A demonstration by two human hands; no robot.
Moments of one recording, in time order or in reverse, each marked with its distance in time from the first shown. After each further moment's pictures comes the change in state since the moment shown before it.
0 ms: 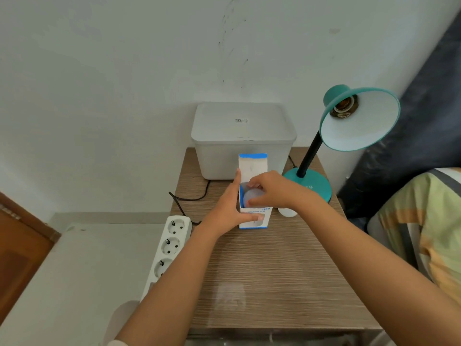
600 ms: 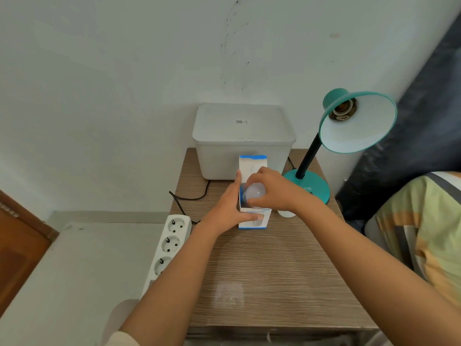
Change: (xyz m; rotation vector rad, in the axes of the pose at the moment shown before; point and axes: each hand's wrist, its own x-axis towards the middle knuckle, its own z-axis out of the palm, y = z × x) left_hand 0.001 0.001 0.000 0.028 -0.012 -0.036; right_hand -0.009 0.000 0.002 -0.055 0.111 -0.064
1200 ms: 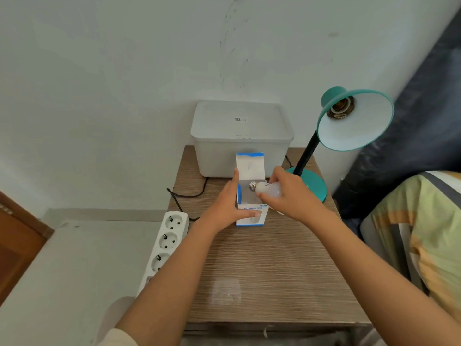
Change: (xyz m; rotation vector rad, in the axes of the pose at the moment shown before) left_hand -0.007 0.007 0.000 -0.020 0.034 0.033; right_hand -0.032 0.015 0.006 0.100 0.265 0.151
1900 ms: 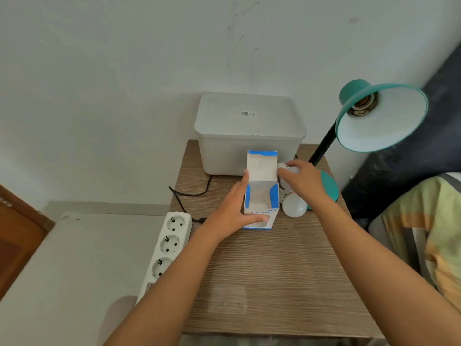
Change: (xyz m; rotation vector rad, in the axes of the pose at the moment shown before) left_hand -0.002 -0.004 0.004 0.019 0.011 0.050; right_hand 0.055 0.027 0.011 0.362 0.186 0.308
